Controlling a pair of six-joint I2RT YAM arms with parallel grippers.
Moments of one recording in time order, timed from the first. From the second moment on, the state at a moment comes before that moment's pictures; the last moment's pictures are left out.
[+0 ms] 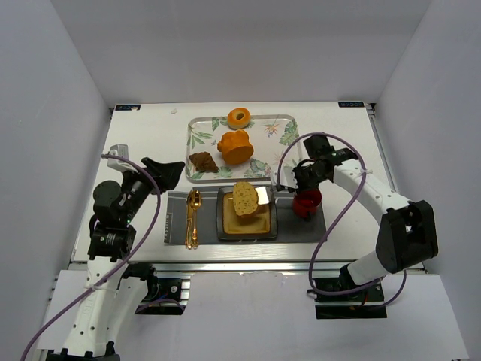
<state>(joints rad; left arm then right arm) -0.10 0.57 0.67 -0.09 0.30 -0.65 0.39 1.49 1.13 -0.82 -0.40 -1.46</state>
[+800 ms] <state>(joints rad) -0.10 0.55 0.67 -0.11 0.29 -0.65 0.45 1.33 0.87 -0.37 -0.27 -1.67</state>
